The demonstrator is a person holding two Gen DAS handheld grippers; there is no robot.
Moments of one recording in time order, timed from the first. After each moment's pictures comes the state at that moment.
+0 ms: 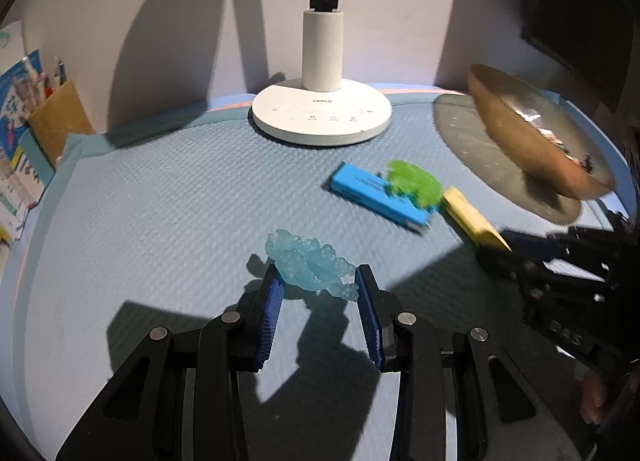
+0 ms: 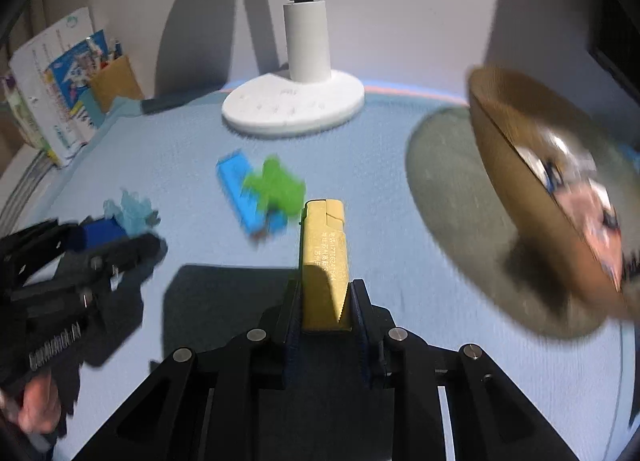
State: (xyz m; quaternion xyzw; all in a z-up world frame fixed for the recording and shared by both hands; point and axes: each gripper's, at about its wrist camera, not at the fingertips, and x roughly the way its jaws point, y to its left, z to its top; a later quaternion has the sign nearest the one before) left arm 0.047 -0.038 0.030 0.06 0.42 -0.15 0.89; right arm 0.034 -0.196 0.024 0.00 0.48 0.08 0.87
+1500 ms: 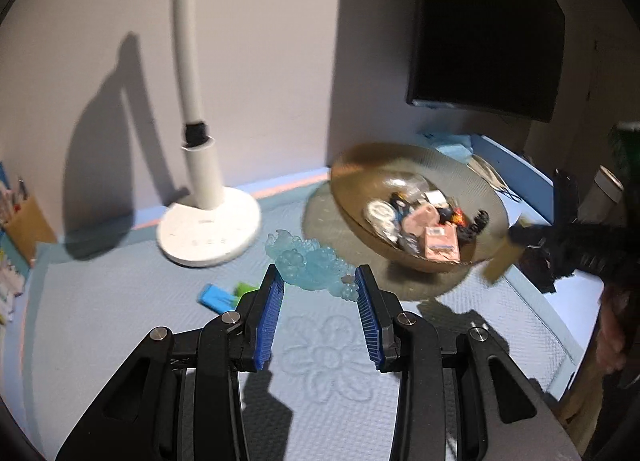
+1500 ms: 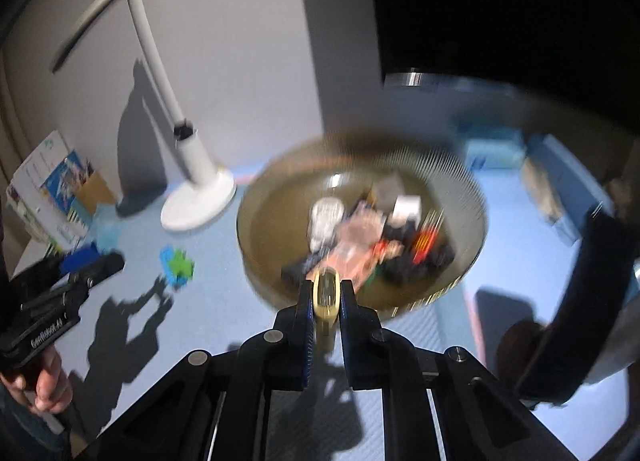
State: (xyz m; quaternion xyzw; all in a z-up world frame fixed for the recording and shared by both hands) left arm 0.016 -0.151 0.123 0.07 0.33 -0.25 0.91; right arm -0.017 -0.363 0.127 0.09 0.42 0.01 0.90
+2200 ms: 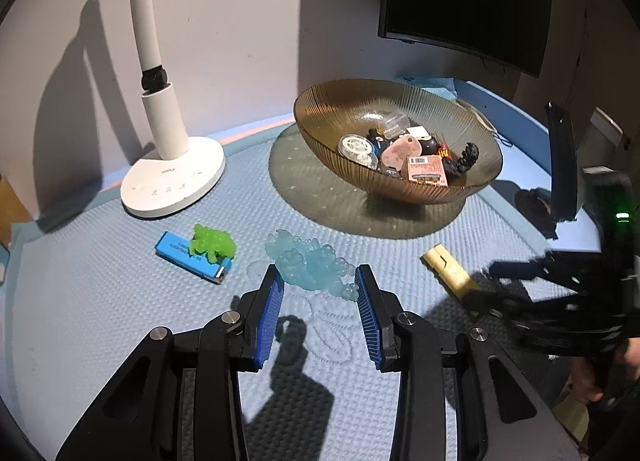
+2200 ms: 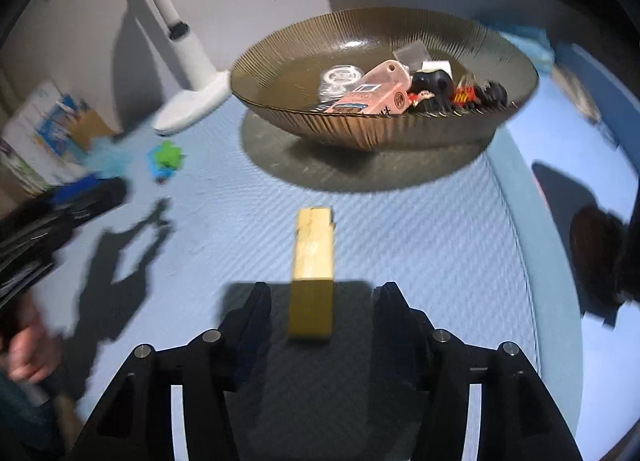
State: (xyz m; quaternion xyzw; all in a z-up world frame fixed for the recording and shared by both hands) left arm 0.000 -0.167 0.080 0.11 0.38 -0.26 0.88; right arm -0.040 -0.337 0.033 0.08 0.51 0.02 0.86
